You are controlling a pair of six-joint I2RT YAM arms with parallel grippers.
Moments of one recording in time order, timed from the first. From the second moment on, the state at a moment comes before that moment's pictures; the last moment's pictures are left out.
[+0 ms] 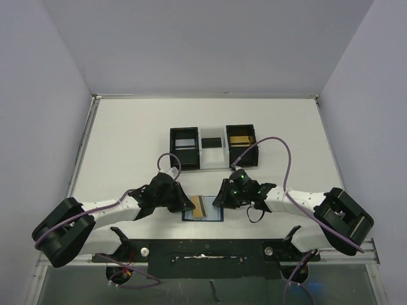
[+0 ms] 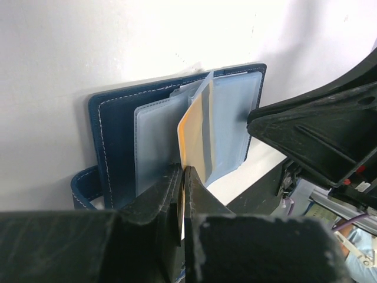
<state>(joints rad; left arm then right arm) -0.76 1.26 0.36 0.14 0.23 -1.09 0.80 1.36 0.51 -0.02 -0.16 0.95</state>
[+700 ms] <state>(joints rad) -0.76 1.43 0.44 0.25 0.48 -0.93 0.82 1.34 0.58 -0.06 -0.17 0.91</state>
